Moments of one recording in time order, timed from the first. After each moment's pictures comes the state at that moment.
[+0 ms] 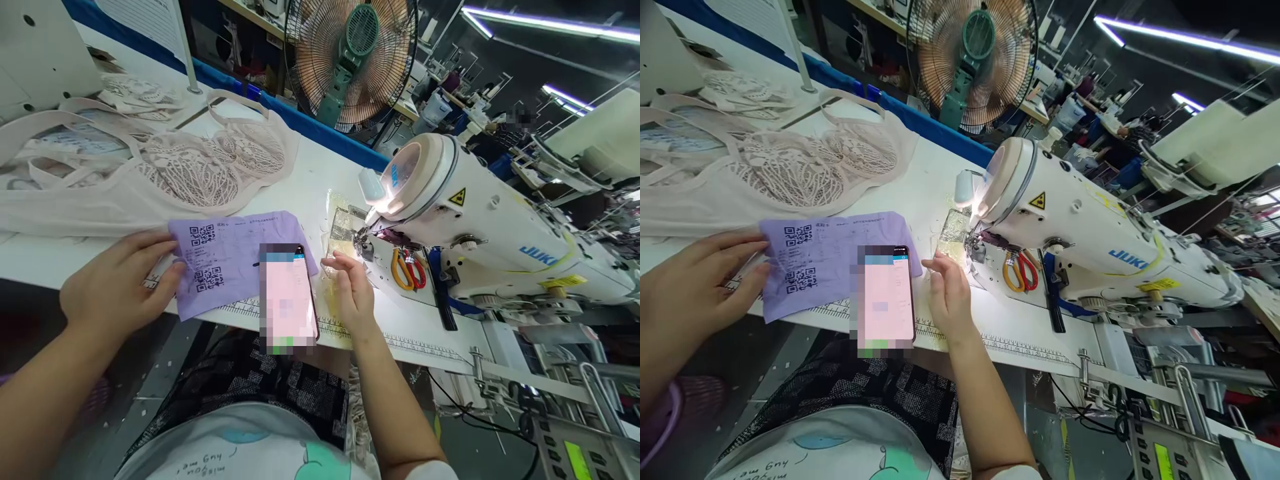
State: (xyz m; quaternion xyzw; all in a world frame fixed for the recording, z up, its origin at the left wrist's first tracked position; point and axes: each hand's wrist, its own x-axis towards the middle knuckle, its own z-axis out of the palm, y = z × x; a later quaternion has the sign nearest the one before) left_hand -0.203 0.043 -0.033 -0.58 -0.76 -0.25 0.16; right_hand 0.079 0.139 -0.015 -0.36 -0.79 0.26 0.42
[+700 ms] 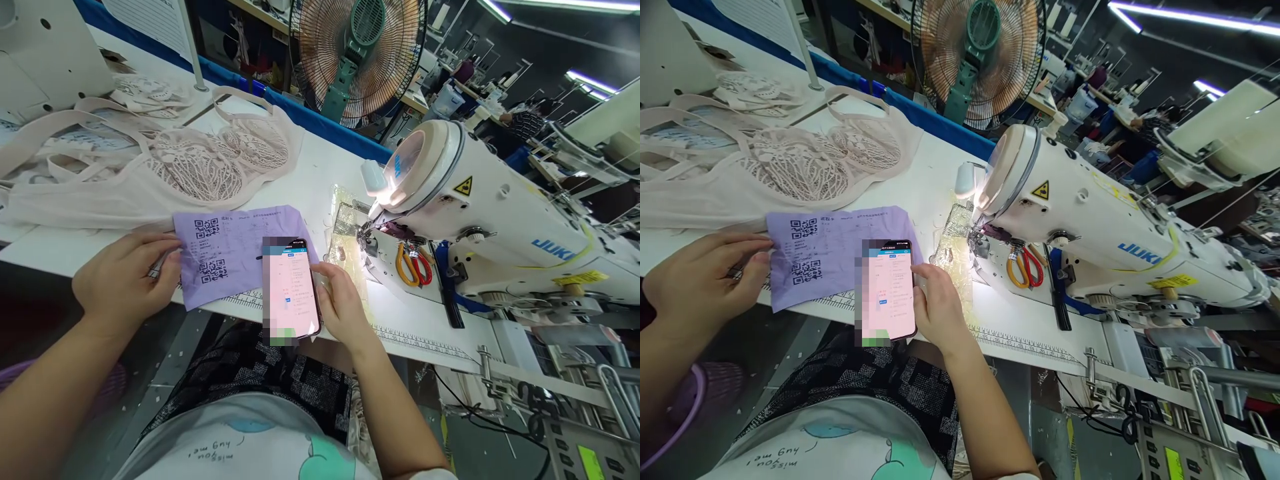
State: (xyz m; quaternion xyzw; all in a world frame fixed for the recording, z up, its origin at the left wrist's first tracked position) left_hand -0.202 0.042 -0.039 -0.57 -0.73 -0.32 0.22; right_hand 0.081 0.122 -0.022 -0.33 -0.86 0.25 0.31
